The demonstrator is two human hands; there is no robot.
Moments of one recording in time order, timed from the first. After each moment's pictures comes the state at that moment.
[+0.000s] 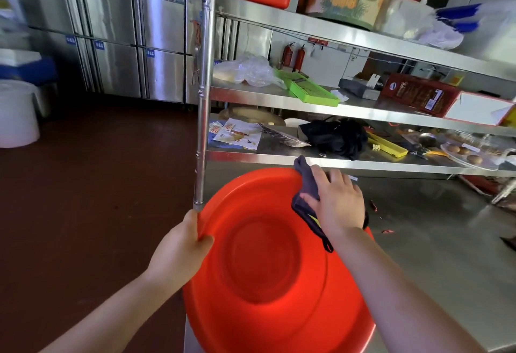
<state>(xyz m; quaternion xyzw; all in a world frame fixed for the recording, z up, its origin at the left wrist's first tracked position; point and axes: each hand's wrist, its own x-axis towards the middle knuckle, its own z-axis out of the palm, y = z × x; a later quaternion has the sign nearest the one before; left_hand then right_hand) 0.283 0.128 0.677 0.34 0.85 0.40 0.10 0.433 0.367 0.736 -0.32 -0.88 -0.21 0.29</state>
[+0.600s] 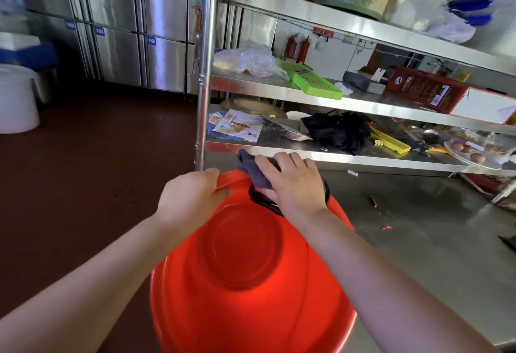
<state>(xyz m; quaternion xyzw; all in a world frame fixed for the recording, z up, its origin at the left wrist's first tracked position) 0.260 0.171 0.726 0.42 0.87 0.24 -0.12 0.386 0.332 0.746 -0.11 -0.91 -0.25 0.33</state>
